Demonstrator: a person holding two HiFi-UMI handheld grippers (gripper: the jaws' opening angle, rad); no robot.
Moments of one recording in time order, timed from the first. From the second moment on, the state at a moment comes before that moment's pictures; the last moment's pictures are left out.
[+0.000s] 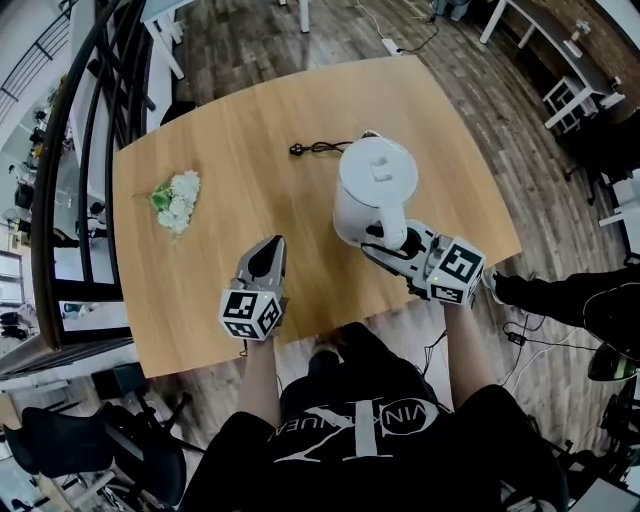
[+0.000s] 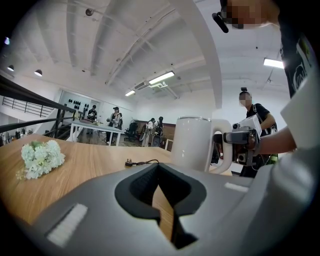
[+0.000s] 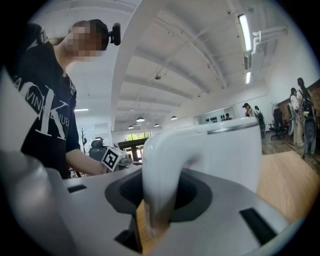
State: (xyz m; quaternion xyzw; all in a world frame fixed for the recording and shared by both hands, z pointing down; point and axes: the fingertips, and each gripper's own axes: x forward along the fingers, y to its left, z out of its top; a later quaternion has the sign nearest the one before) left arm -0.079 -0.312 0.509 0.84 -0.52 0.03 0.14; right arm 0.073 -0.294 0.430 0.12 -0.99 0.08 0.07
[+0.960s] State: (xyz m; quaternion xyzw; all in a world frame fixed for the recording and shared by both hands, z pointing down) left arm -0.065 -0.305 0.510 0.86 -0.49 0.03 0.15; right arm 0.057 -0.290 0.435 0.21 -0.97 0.07 0.05
